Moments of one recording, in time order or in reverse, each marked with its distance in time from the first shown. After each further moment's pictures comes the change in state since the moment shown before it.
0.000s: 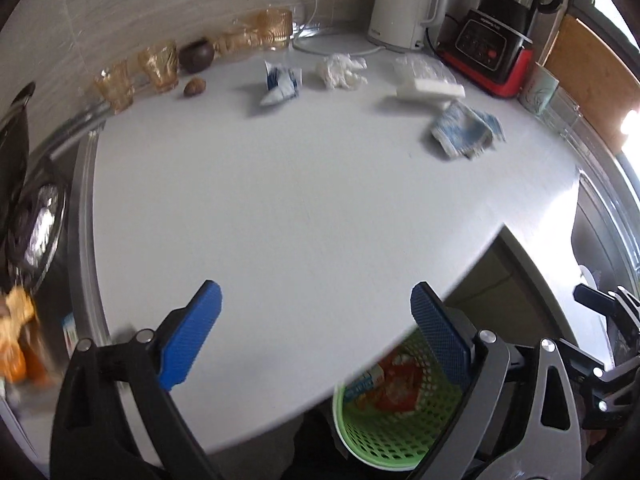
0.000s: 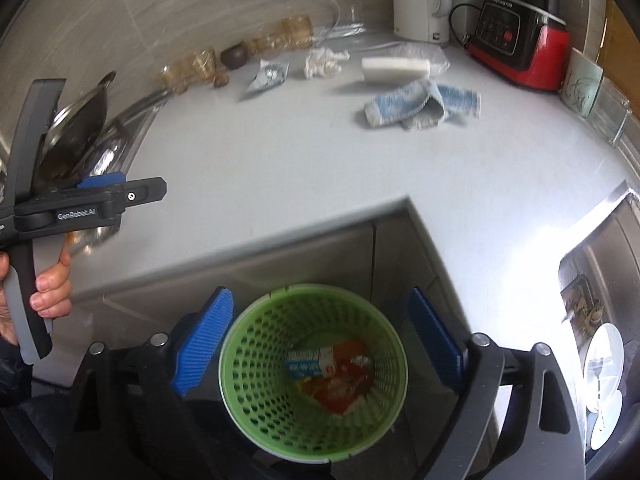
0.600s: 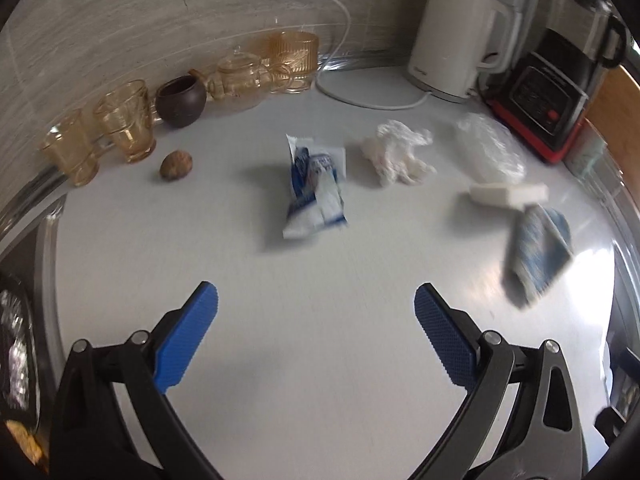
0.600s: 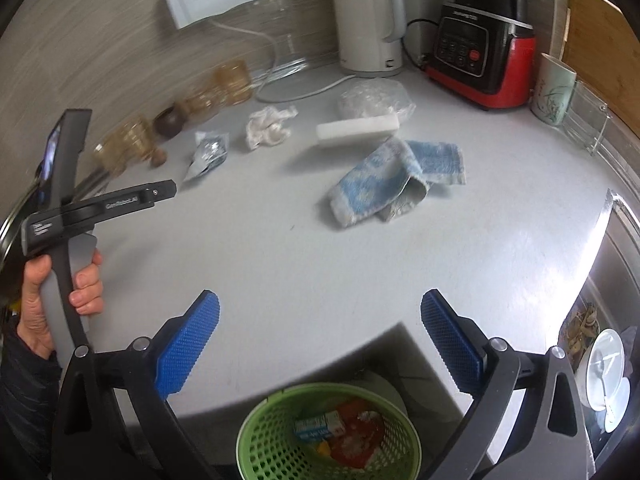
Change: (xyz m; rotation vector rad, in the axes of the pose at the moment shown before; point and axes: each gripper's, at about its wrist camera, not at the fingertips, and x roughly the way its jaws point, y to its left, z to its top) left arm 0.111 0.053 0.151 -0.029 -0.049 -0.011; right arm 0.042 -0.007 0.099 0.193 -0.081 -0.147
